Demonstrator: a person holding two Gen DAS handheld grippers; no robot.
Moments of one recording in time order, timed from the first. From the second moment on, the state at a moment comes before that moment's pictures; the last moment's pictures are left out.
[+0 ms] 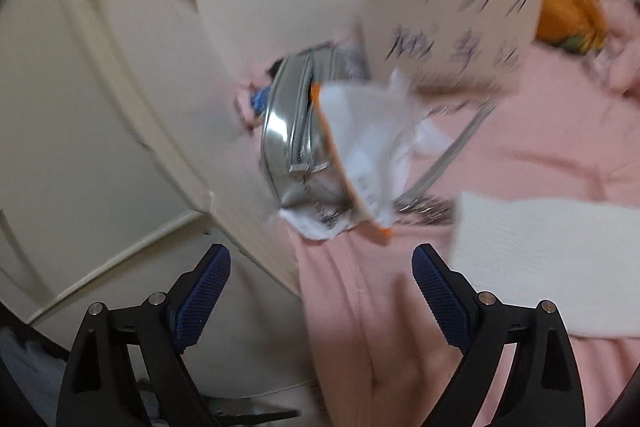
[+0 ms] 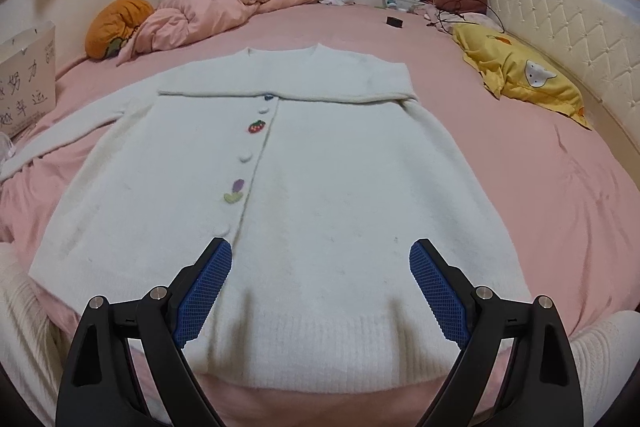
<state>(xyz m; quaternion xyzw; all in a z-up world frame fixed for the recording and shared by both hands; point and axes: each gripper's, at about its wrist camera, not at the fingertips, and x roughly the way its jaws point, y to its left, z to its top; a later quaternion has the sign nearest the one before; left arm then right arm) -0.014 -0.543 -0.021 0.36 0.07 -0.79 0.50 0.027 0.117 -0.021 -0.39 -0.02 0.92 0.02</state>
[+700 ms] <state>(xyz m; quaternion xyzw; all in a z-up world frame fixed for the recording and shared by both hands) 0.015 -0.238 0.001 0.37 0.09 -0.92 0.13 0.047 0.130 -0.003 -0.36 0.02 0.93 -0.01</state>
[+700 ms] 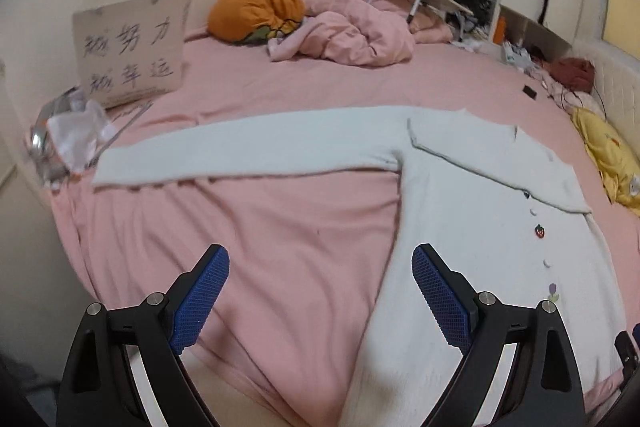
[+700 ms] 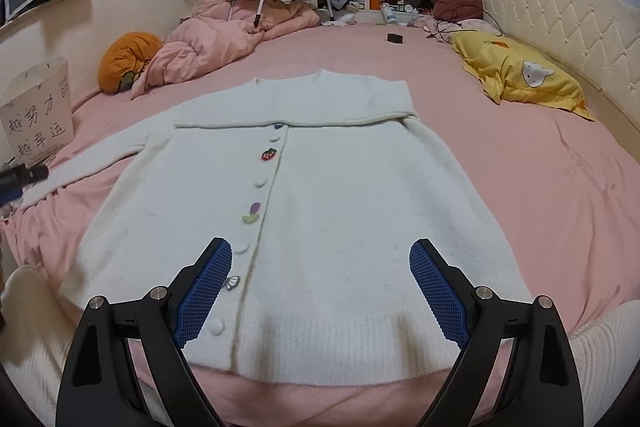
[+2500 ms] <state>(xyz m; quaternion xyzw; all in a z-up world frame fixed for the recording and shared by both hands) -0.022 -0.244 -0.073 0.41 0.17 -0.89 0.07 -0.337 -0.055 -0.085 -0.48 -0.01 0.87 -0.13</state>
